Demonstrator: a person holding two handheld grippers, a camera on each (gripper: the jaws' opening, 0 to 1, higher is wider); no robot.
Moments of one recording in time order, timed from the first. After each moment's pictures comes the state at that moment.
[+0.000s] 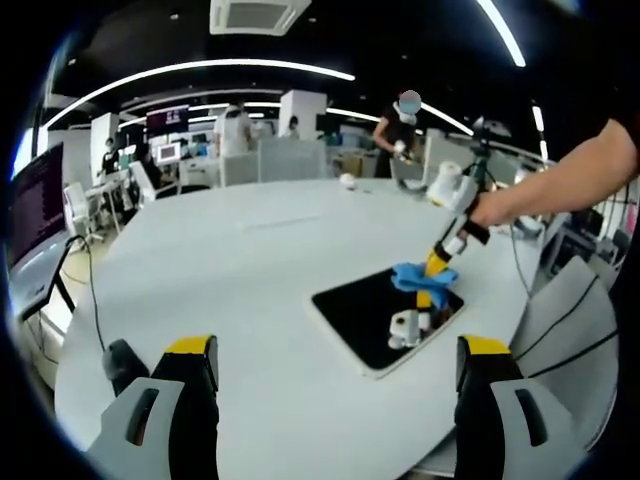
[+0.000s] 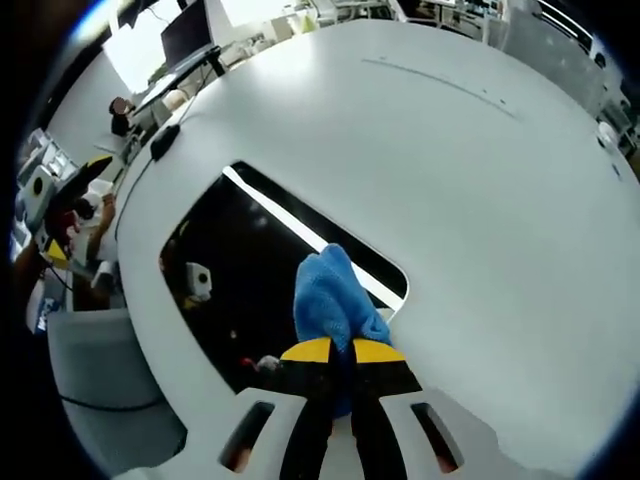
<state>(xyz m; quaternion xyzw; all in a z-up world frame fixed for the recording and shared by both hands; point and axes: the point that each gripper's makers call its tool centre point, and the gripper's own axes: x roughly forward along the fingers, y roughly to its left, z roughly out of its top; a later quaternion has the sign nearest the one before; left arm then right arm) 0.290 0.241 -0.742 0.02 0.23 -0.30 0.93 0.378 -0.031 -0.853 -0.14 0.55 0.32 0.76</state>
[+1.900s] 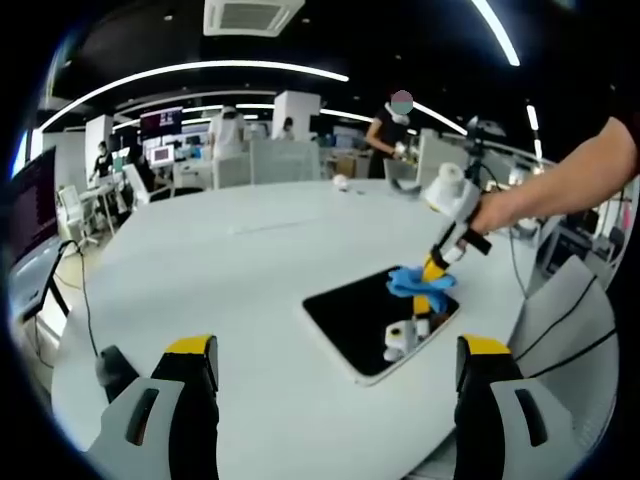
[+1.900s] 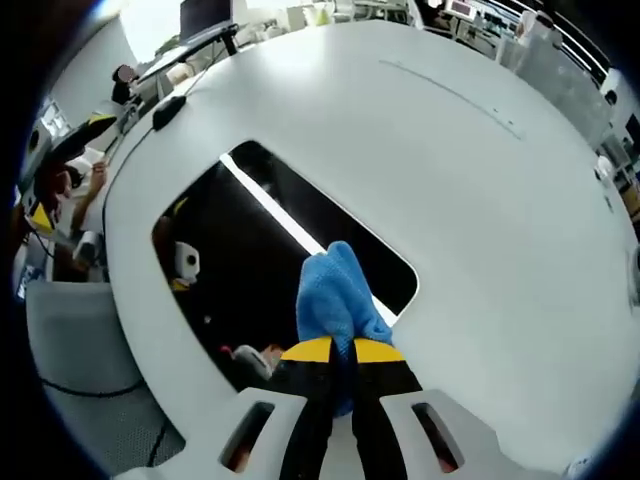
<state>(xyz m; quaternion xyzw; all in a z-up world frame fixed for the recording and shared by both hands) 0.291 0.231 -0.743 0.02 0.23 -0.31 0.92 0.365 -0.028 -0.853 -0.21 0.53 0.32 0.76</state>
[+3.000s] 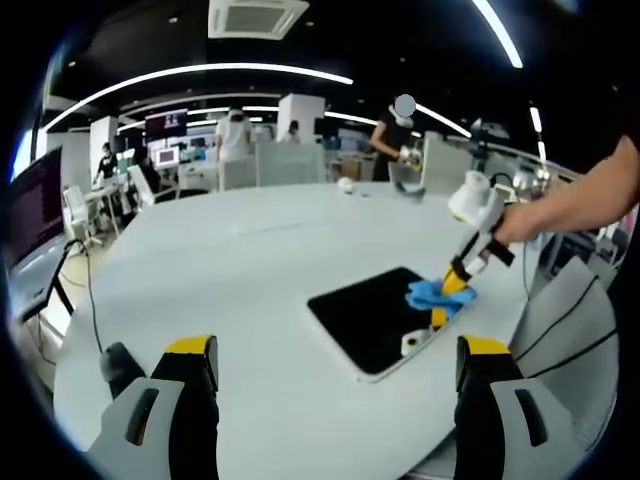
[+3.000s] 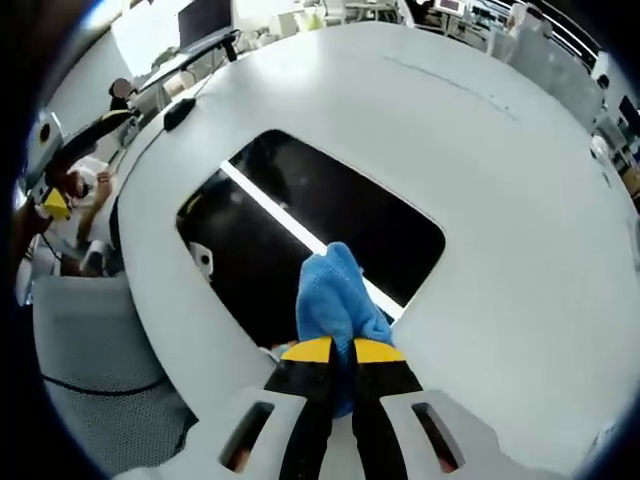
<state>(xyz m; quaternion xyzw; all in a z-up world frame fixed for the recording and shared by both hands) 0.288 0.236 -0.741 0.02 0.22 -0.30 0.93 0.324 -0.027 -0.853 -0.16 0.55 0.30 0.76</state>
